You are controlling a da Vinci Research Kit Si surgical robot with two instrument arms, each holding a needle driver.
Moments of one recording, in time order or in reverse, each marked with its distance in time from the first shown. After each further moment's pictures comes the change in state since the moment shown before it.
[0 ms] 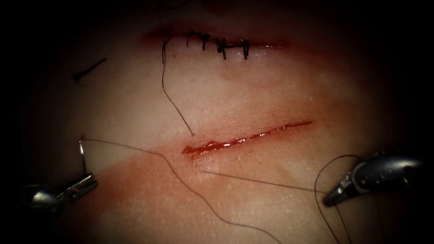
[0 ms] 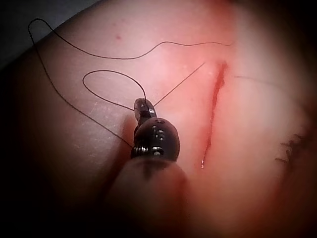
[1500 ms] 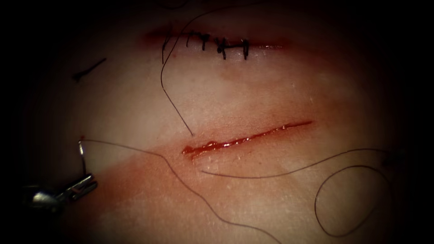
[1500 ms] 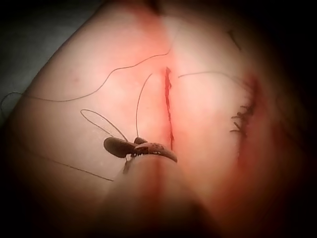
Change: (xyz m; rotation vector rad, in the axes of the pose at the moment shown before) right arm 0.006 0.002 -0.015 -0.035 -0.075 0.394; left arm 0.000 0.000 0.000 0.001 -0.001 0.001
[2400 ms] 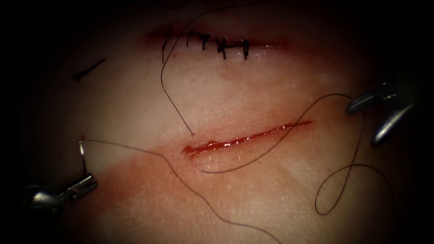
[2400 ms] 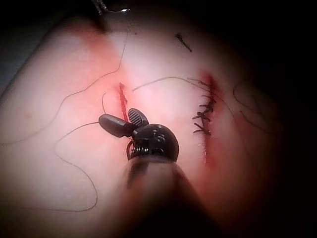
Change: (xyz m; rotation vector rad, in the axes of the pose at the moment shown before) right arm 0.005 0.008 -0.004 0.030 0.505 0.065; left arm 0.000 0.000 0.000 0.001 0.000 0.000
